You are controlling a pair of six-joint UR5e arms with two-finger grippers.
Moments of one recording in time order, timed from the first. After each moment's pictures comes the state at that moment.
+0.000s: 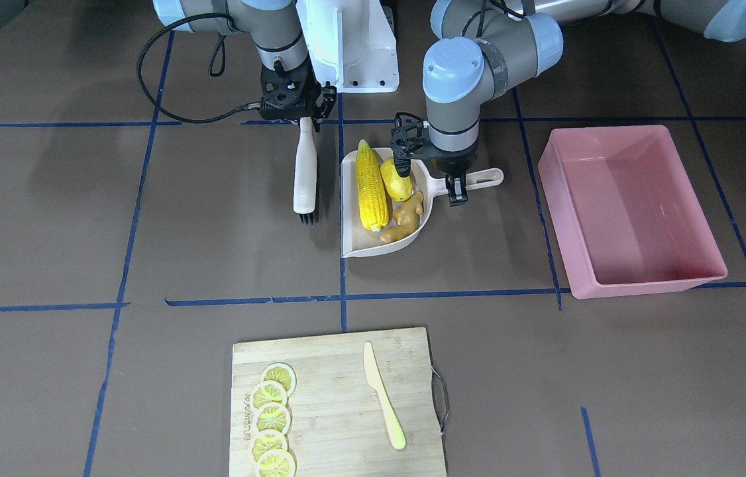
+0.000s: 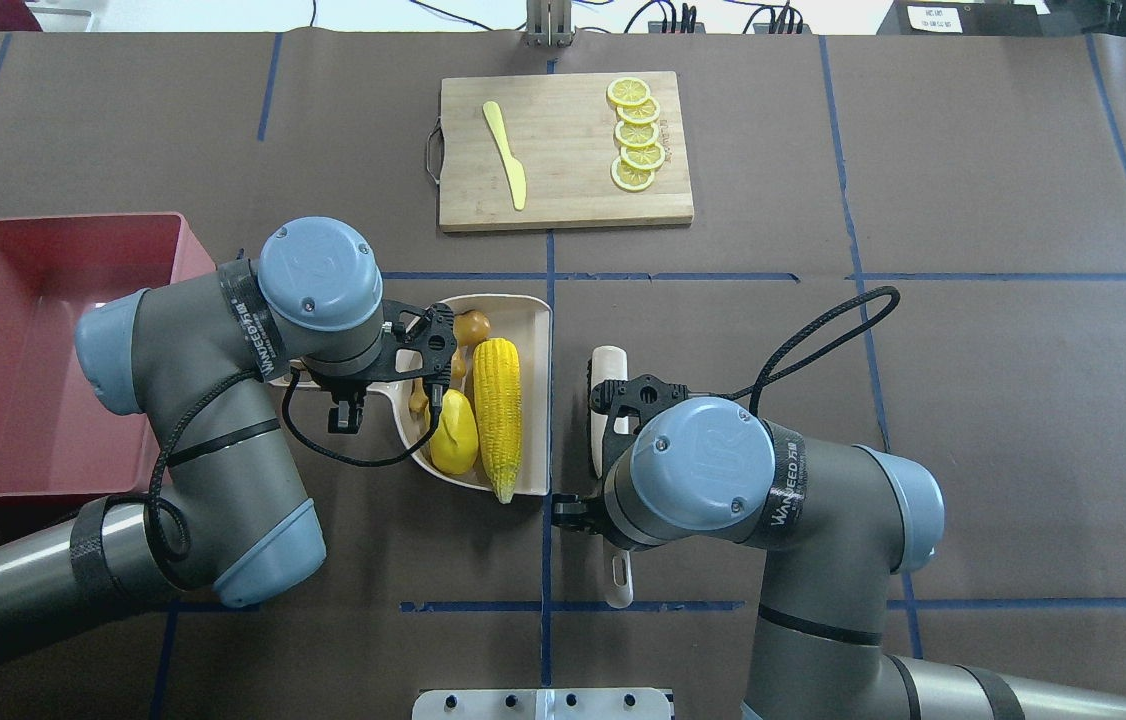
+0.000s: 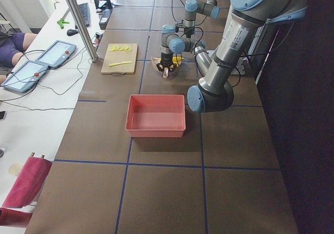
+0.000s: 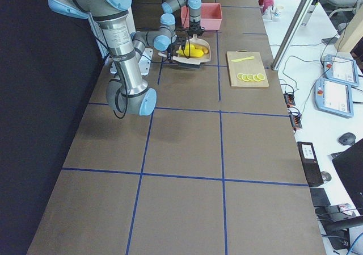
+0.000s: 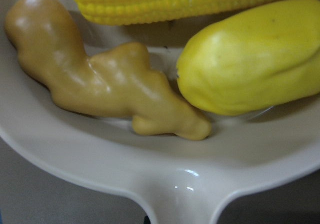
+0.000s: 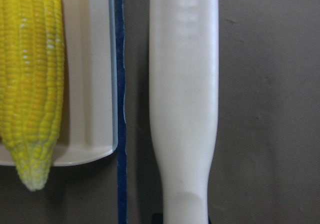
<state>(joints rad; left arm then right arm) -0.55 -2.16 -1.76 -1.37 -1.81 0.43 0.30 -1.04 1.91 -1.57 1.79 1.41</state>
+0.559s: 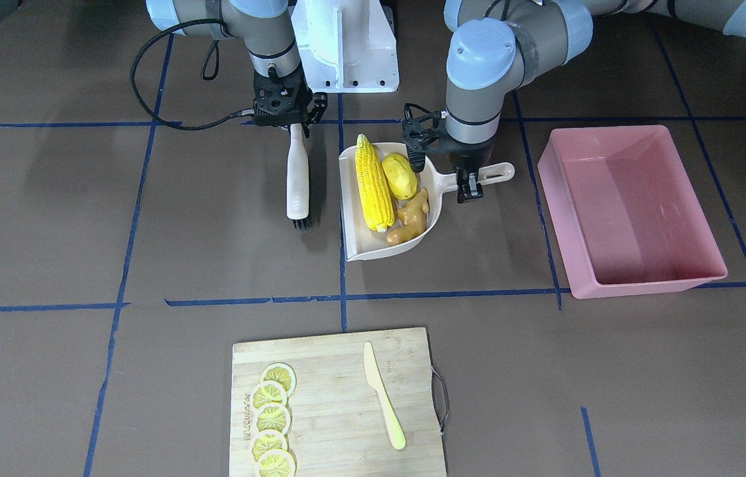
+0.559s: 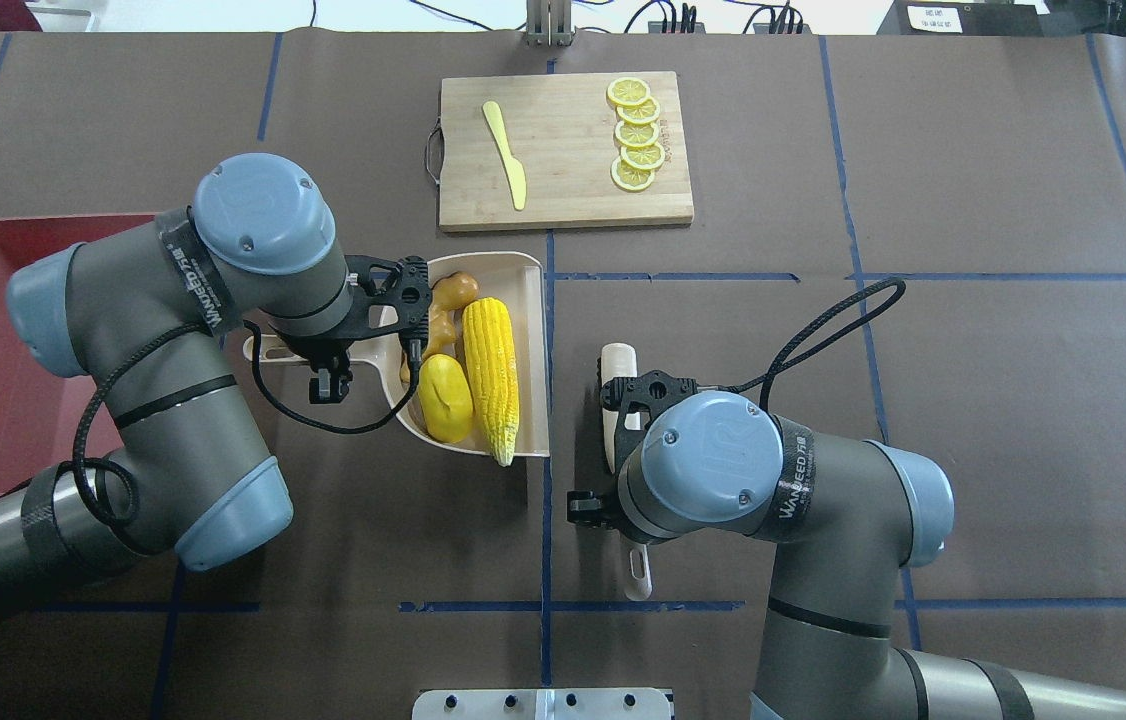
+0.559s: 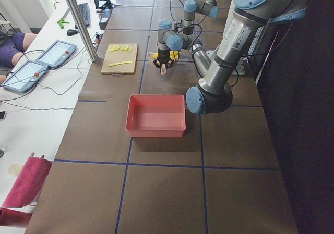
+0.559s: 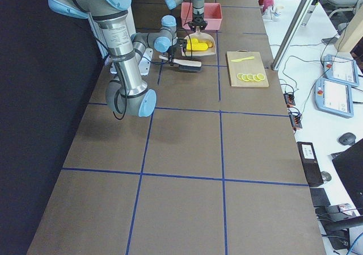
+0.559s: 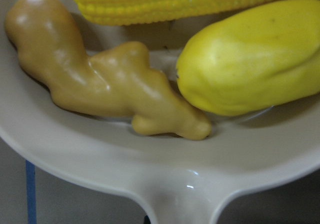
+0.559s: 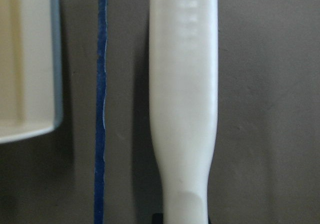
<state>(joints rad) -0.64 -2.13 -1.83 -1.36 -1.92 0.41 0.31 -1.06 1.91 -1.58 1.79 1.37</state>
